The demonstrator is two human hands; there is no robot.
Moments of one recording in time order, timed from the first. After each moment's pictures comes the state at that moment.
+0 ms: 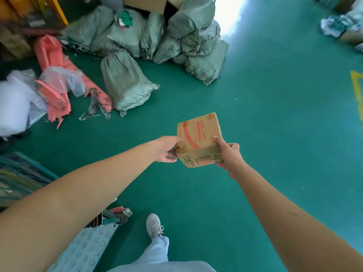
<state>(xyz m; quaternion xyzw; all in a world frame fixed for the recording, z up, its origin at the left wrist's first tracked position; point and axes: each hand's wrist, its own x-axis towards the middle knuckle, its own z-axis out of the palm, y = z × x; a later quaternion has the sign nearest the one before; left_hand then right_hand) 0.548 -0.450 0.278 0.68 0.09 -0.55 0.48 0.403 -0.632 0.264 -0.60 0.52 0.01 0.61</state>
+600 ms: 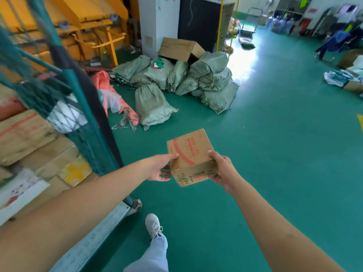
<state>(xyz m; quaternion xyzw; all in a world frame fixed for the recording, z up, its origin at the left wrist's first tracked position) 0.286 -0.276 0.333 0.68 0.09 -0.49 0.54 0.165 -0.482 0.342 -0.61 0.40 0.04 0.68</state>
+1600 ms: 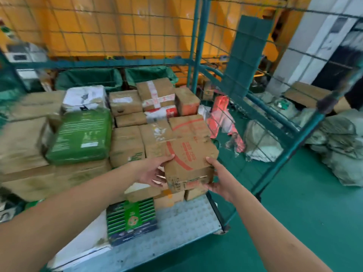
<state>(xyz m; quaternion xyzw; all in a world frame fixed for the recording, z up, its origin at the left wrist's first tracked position) 0.230 0.351 0.380 0.62 0.26 -0.32 0.66 0.247 0.091 0.399 -0.63 0.18 0.30 0.69</state>
